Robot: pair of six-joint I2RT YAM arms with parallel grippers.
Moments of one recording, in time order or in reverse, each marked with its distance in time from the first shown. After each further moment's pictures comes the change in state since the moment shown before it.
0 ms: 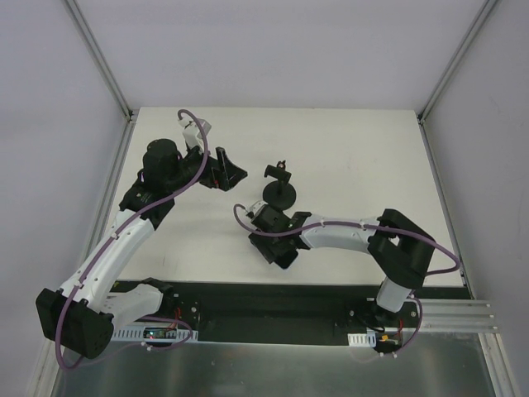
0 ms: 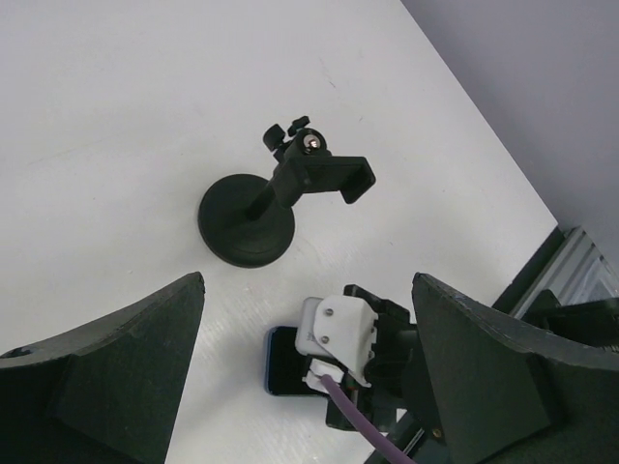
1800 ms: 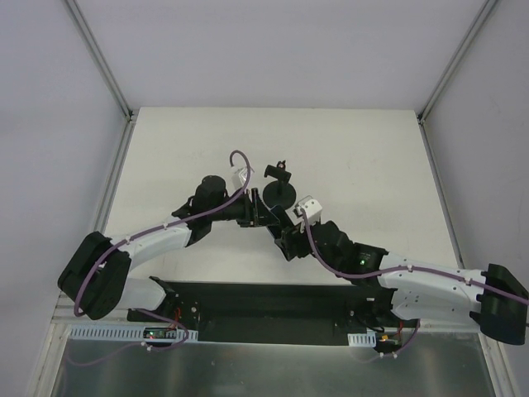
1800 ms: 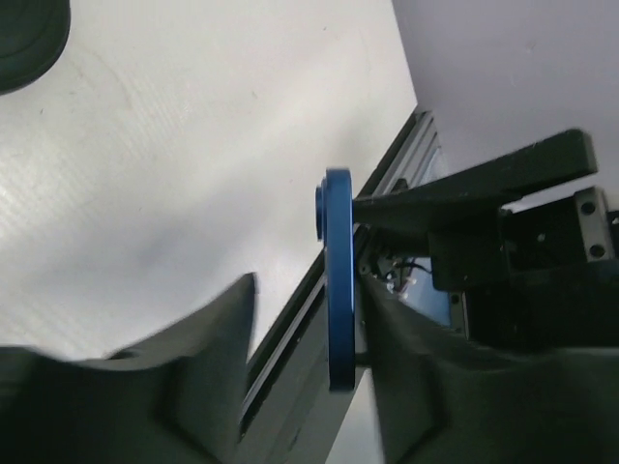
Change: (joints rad) left arm -0.259 0.243 -0.384 0.486 0.150 -0.475; right arm 0.069 -0.745 -0.530 0.498 0.188 0.070
